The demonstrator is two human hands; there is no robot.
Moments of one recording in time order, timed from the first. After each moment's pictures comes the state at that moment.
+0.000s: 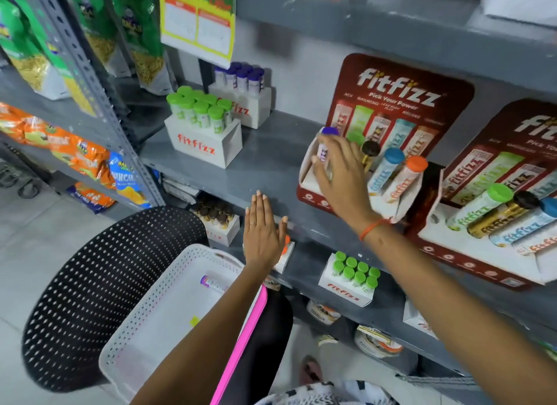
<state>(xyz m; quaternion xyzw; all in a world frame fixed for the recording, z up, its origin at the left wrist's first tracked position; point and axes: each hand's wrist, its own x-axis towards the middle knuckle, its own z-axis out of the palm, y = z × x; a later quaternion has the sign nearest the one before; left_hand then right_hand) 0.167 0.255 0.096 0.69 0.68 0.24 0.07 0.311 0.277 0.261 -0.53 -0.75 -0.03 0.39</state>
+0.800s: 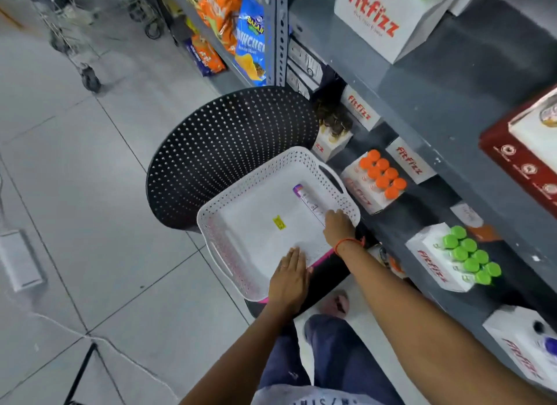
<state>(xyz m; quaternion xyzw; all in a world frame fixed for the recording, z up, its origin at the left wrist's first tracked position) 0.101 0.023 -0.058 0.56 0.76 0.12 0.31 0.161 0.190 -0.033 -0.57 -0.77 0.23 -0.17</state>
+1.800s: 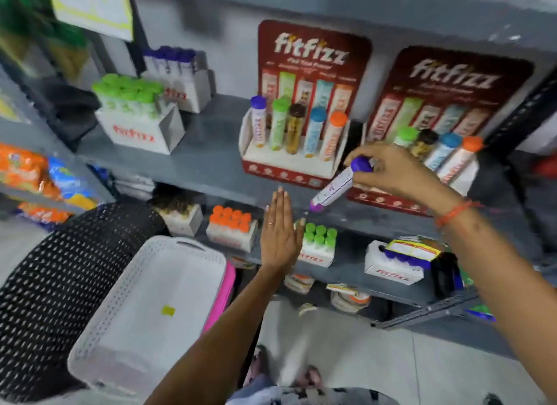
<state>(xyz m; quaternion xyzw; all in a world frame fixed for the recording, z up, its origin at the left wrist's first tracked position) 0.283 0.167 0.100 0.77 0.54 0.32 0.11 0.467 0.162 0.311 -0.66 -0.70 0.19 0.19</state>
